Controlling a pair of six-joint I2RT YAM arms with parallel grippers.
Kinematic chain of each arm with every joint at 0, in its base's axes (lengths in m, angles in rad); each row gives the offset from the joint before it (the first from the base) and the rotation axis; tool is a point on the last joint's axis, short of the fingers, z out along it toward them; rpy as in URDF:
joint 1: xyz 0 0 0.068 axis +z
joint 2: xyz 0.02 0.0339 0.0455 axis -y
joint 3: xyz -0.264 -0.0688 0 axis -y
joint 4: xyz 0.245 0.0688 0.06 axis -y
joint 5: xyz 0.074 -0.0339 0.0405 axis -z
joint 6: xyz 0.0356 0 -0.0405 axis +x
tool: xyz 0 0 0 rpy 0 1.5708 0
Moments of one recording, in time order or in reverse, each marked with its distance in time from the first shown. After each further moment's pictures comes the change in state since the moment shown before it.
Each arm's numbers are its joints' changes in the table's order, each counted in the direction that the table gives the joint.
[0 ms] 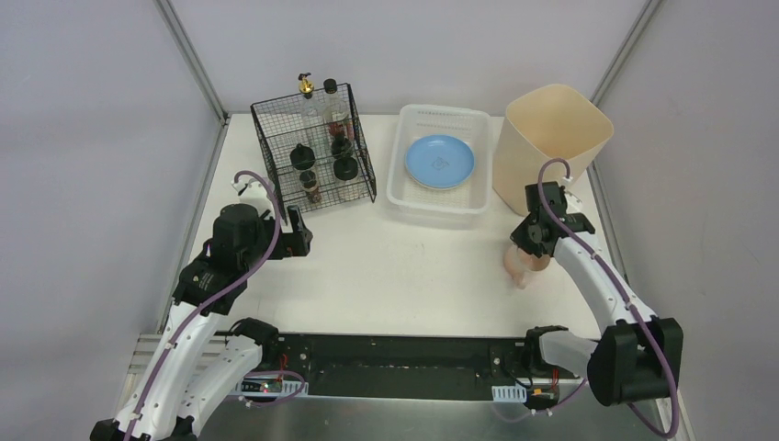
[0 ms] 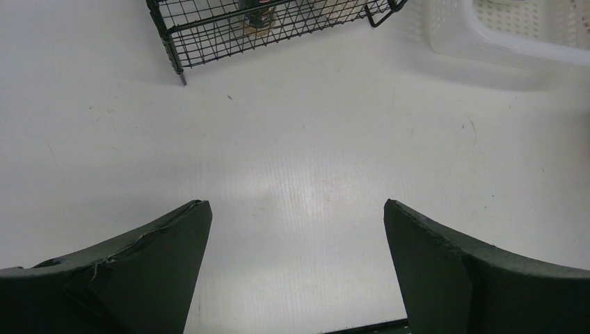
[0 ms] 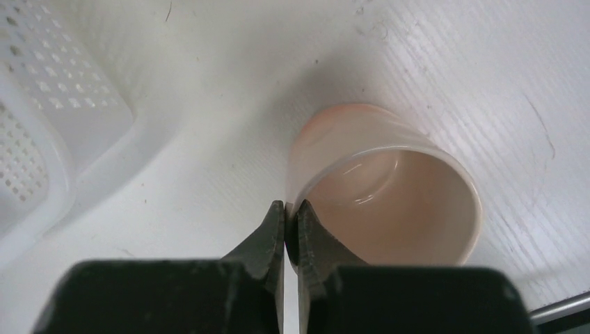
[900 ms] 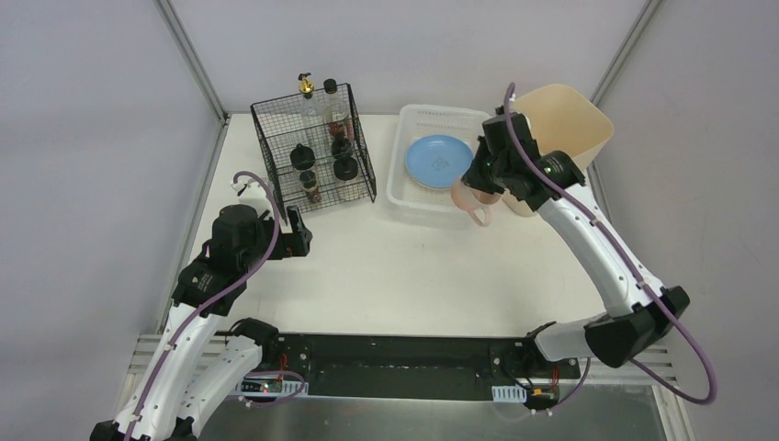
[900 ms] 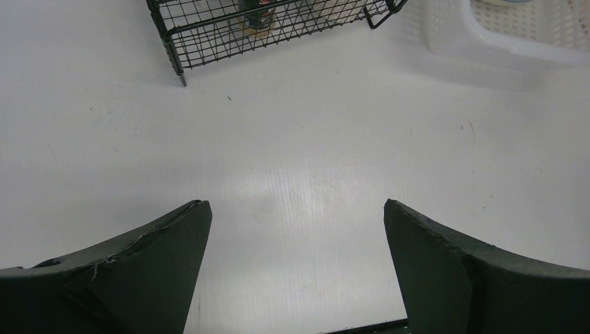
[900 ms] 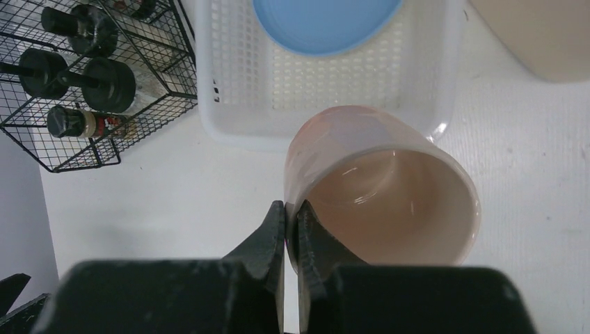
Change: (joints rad) left arm 0.000 0.010 0.000 0.000 0.000 0.000; right arm 0.383 -0.170 0.684 -0.220 -0.047 -0.114
